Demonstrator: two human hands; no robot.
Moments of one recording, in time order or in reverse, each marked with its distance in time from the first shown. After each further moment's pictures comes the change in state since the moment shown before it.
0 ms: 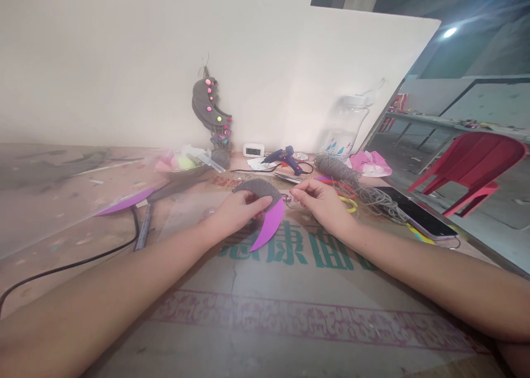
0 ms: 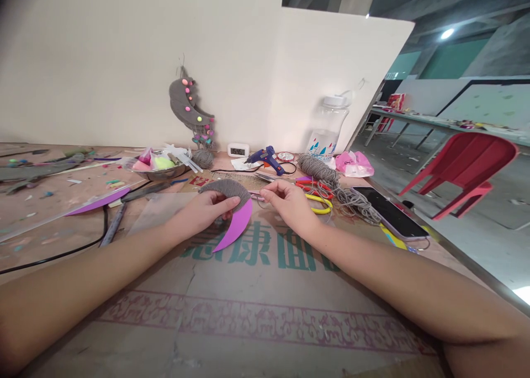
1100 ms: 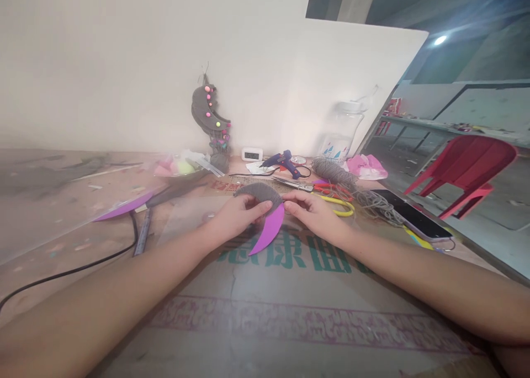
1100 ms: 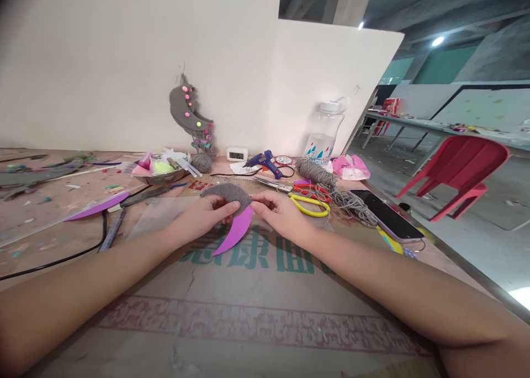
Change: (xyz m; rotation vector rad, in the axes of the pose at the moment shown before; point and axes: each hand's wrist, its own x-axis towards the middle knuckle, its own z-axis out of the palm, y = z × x) left_hand -0.003 0.001 0.001 -0.046 -0.008 0.031; right_hand -0.005 -0.003 0.005 -0.032 -0.230 -0.114
